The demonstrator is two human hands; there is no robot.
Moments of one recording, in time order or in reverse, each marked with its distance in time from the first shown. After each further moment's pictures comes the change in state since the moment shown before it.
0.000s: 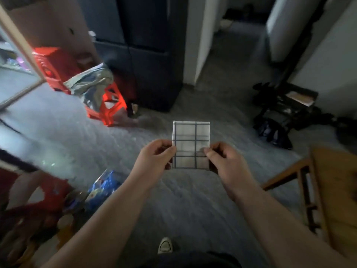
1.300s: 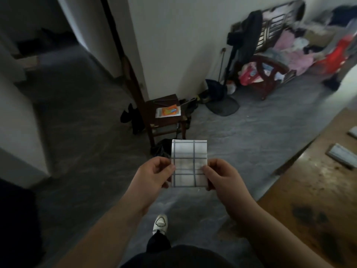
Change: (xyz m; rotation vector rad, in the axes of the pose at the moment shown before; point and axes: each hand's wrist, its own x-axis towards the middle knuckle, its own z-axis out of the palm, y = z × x) left_hand 0.507 0.155 0.639 0.329 -1.035 0.074; right_hand 0.491 -0.004 -0.447 0.263 0.845 0.161
